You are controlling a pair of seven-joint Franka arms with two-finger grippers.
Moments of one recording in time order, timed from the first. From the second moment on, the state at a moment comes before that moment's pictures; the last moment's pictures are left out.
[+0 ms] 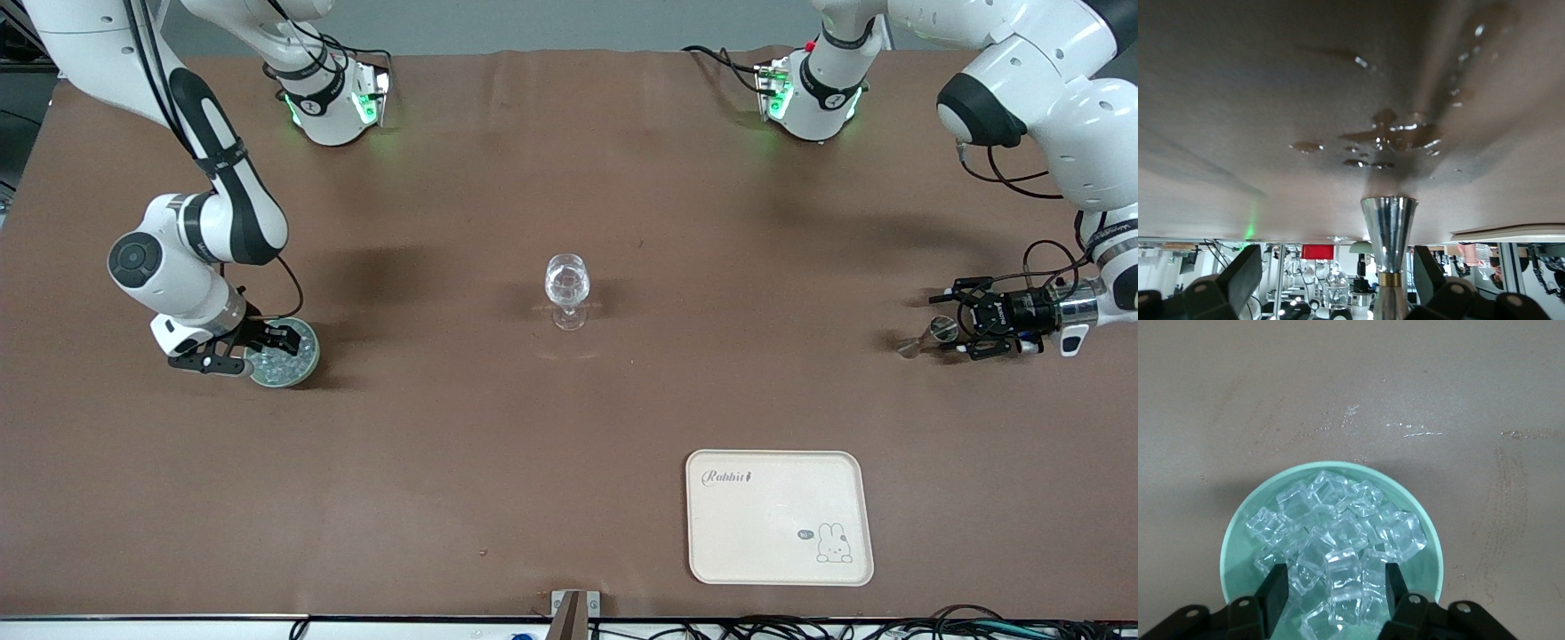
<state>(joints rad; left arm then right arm) 0.05 1.02 0.74 -1.63 -1.26 1.25 -0.32 0.00 0.32 -0.02 -2.24 0.02 2.59 0.07</state>
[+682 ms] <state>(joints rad) 0.05 1.02 0.74 -1.63 -1.34 1.19 -0.33 0.00 0.33 -0.02 -2.24 0.02 2.59 0.07</state>
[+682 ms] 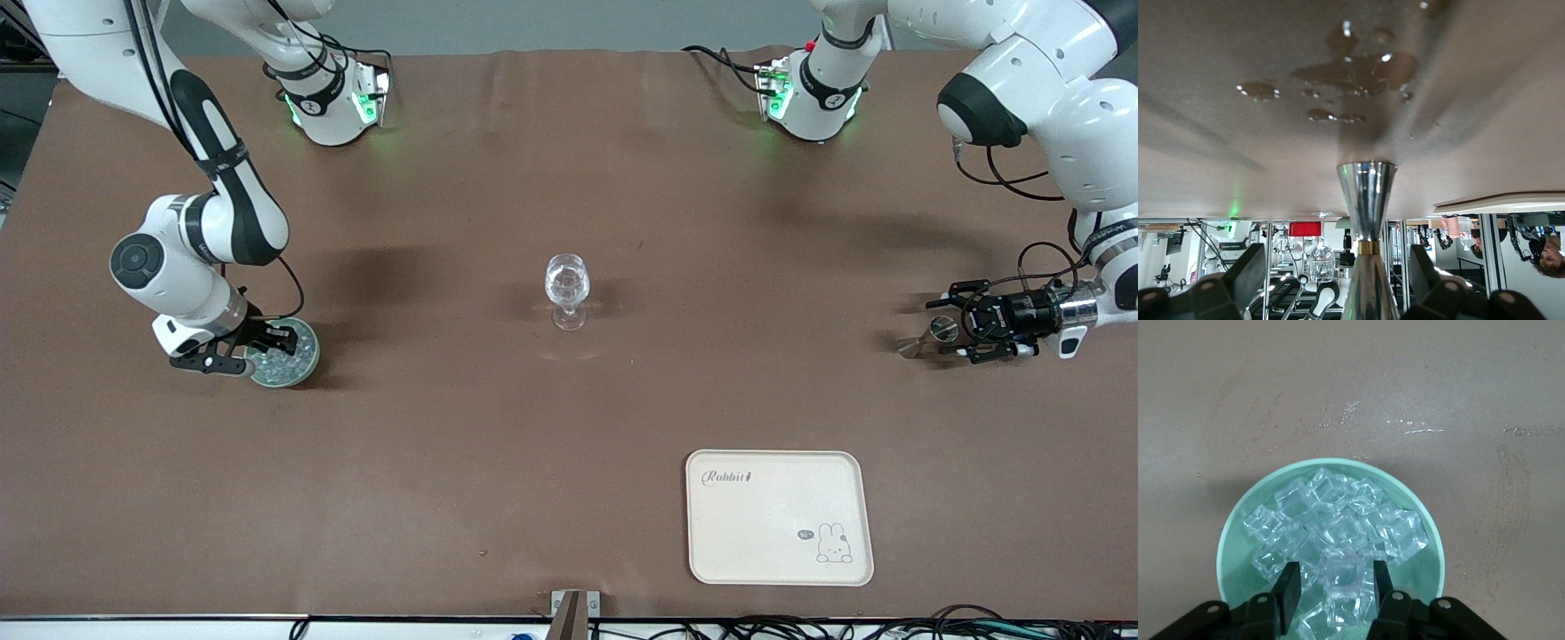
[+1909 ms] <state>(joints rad) 0.05 1.04 0.67 -1.63 -1.38 1.19 -0.29 0.00 0.33 -0.02 -2.17 0.02 2.46 0.07</state>
